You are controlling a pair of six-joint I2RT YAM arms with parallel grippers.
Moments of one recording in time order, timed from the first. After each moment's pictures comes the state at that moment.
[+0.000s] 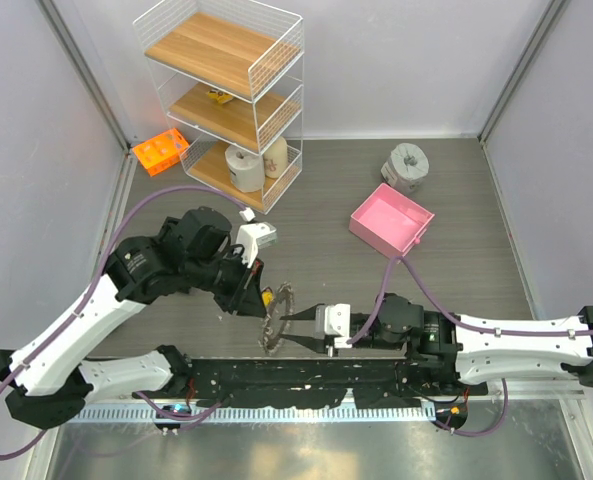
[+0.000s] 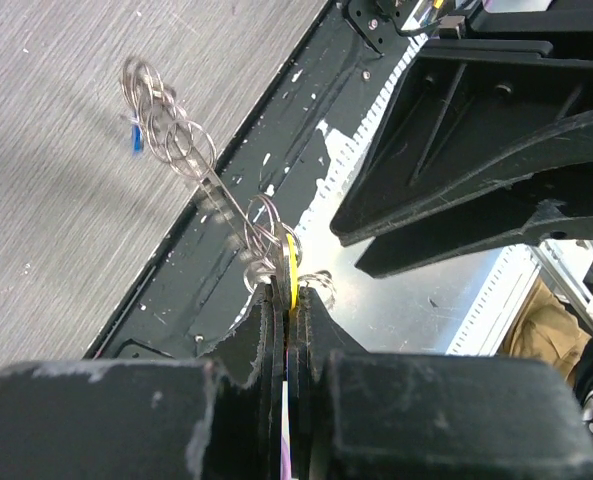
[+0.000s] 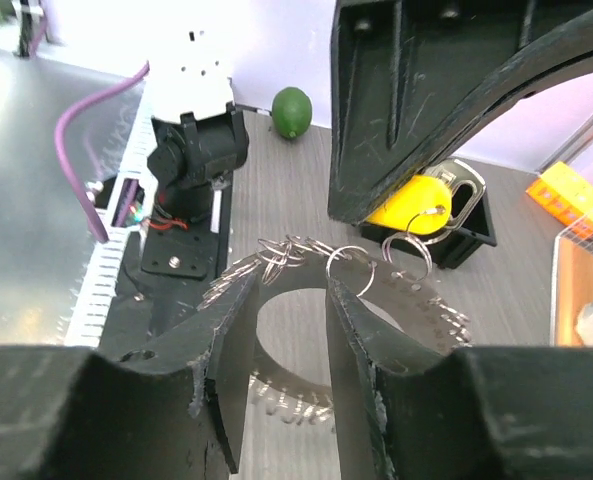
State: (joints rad) left arm -0.88 1.05 1.39 -1.19 0.43 -0.28; right arm 1.44 0.87 0.60 0.28 -0.06 -0.33
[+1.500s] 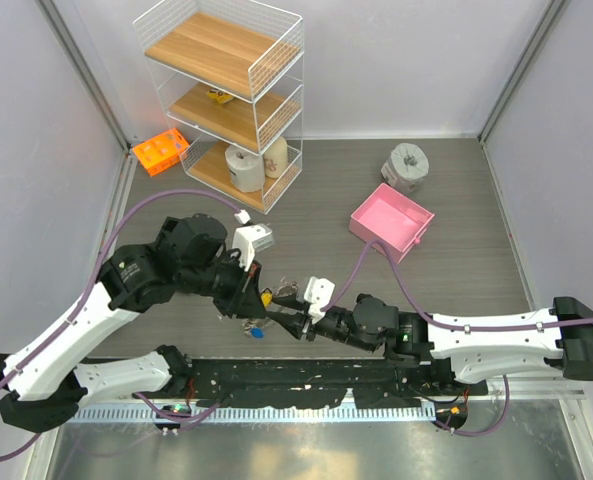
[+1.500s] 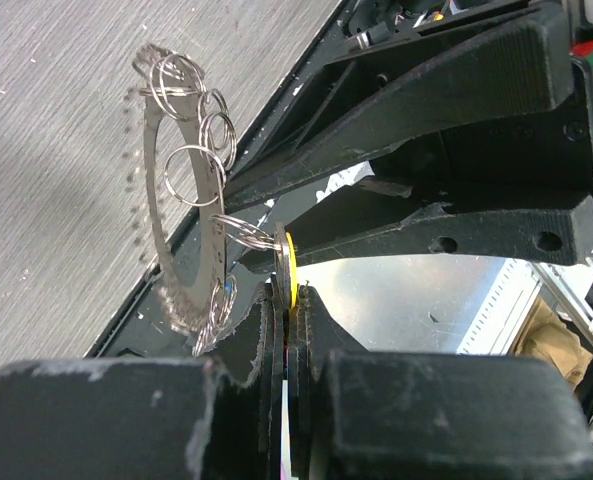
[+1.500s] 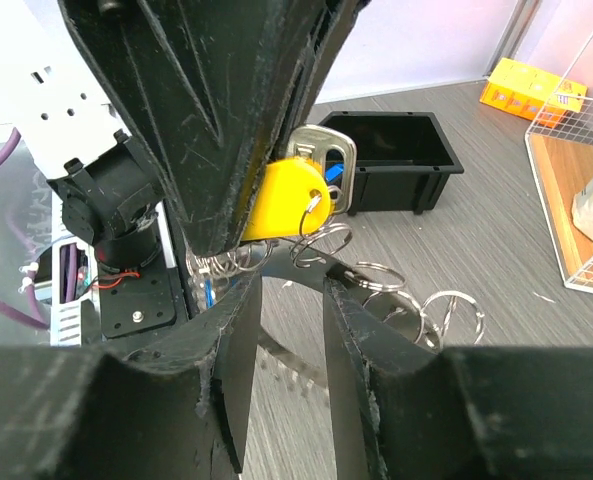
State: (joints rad) left arm -0.91 1.00 1.34 -1.13 0.38 -0.34; right arm 1.43 1.05 0.63 0.45 0.23 -0.06
